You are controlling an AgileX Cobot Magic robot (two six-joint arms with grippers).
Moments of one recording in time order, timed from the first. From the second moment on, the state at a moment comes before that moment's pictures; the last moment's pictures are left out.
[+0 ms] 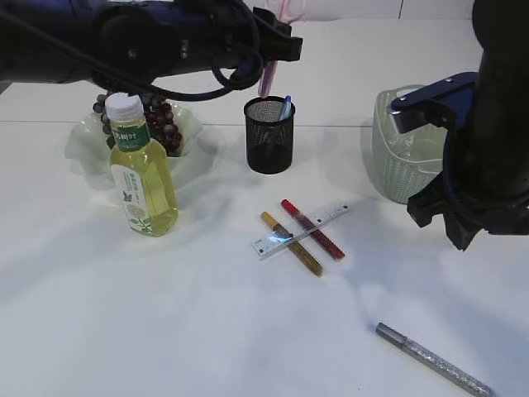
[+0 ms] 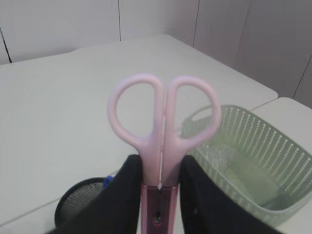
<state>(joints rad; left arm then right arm) -0.60 1.89 -1.39 0.03 -0.18 -0.10 0.42 1.60 -1.20 -0.23 1.22 0.17</state>
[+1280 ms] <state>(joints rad) -0.54 2.20 -1.63 0.03 -0.46 -0.04 0.42 1.60 -1.20 -0.24 1.20 0.17</state>
